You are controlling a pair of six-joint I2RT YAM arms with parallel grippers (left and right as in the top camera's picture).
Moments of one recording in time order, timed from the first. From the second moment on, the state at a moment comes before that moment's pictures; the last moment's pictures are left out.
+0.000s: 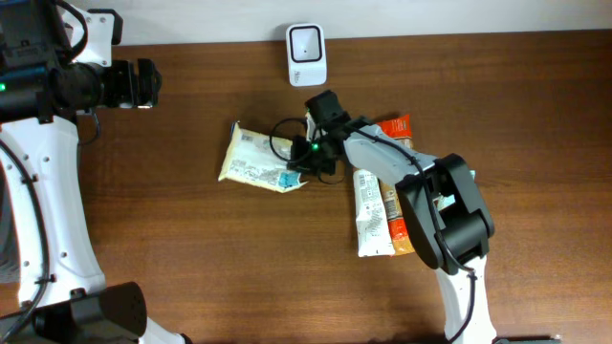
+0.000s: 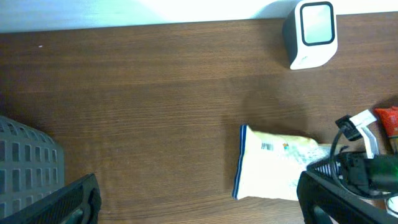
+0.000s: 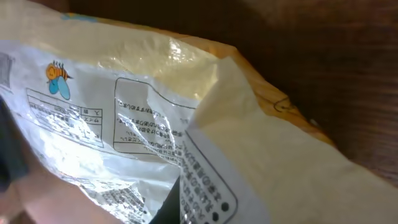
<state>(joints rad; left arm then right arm) 0.19 1.76 2.06 -1.19 0.23 0.19 0.46 2.24 1.56 -0.48 -0.52 0.60</state>
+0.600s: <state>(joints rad) 0.19 1.76 2.06 -1.19 0.23 0.19 0.33 1.79 1.53 -0.31 -0.05 0.06</state>
